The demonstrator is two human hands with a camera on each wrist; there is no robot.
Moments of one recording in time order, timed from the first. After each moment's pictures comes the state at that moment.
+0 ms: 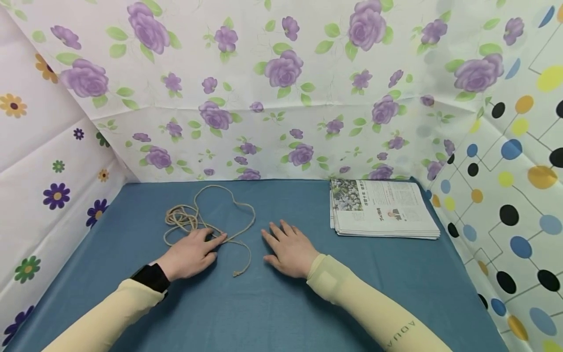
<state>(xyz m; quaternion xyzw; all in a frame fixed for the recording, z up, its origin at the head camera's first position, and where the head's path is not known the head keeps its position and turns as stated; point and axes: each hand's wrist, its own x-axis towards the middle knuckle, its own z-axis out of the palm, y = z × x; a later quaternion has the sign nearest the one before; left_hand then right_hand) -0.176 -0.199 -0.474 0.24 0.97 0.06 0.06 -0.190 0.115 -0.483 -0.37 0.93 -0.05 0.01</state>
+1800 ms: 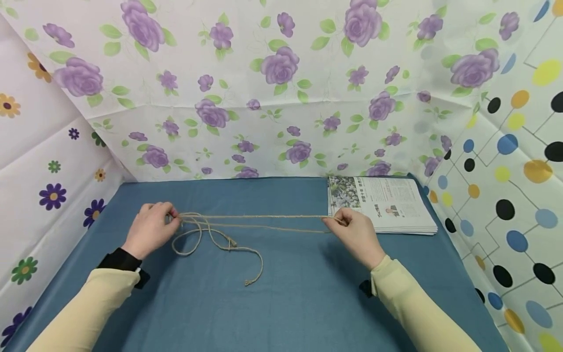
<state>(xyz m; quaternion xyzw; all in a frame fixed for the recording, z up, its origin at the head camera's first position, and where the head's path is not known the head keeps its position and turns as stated) -0.205 -0.260 -0.436 0.09 0.97 0.18 -0.12 -0.179 0.240 -0.437 -0.09 0.89 -0.44 -0.07</state>
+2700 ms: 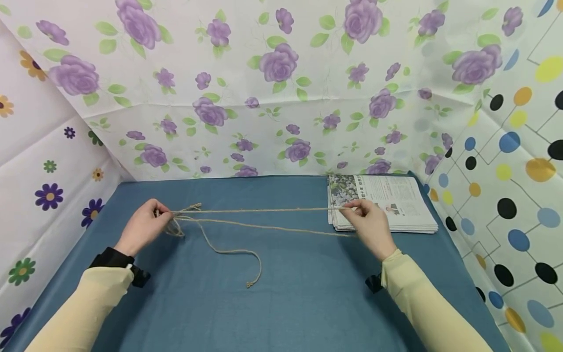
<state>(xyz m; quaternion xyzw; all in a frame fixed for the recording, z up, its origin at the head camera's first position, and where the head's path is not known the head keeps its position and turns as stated) -0.205 -0.271 -0.427 -0.01 0.94 0.33 0.00 -0.196 0.267 -0.443 -0.04 0.90 -0.43 -0.08</state>
